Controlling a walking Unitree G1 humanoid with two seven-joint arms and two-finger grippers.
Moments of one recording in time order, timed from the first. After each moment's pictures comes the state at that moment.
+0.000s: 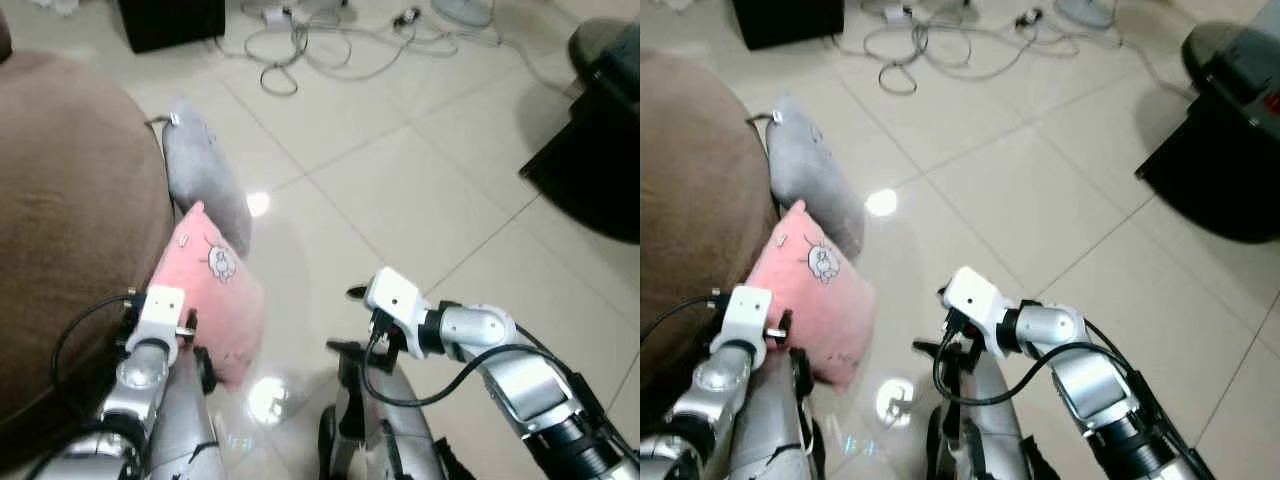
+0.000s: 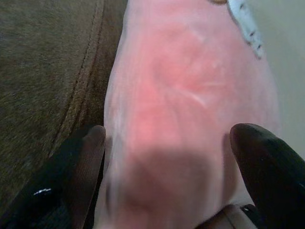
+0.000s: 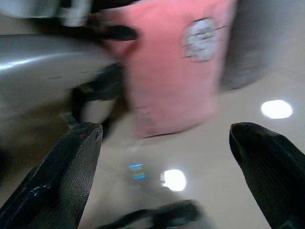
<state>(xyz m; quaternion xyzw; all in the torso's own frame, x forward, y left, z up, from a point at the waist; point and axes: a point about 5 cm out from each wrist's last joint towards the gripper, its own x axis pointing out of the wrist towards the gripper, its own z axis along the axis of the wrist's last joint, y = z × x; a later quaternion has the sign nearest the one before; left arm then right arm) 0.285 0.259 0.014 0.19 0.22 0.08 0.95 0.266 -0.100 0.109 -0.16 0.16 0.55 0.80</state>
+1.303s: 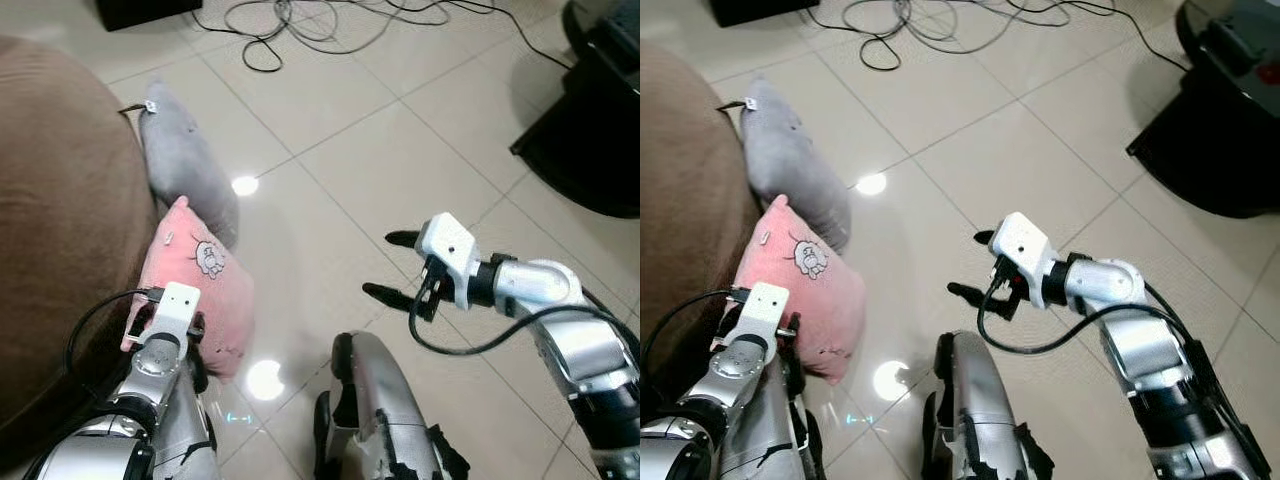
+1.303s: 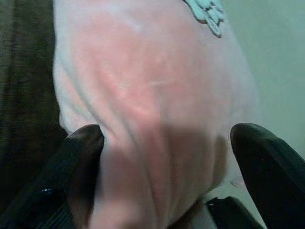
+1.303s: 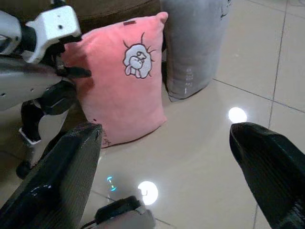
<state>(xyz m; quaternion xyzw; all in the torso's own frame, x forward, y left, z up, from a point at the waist) 0.290 0.245 0.007 0.22 0.27 0.06 0.94 0.292 -0.147 0.157 -0.19 0.08 0.49 0.85</state>
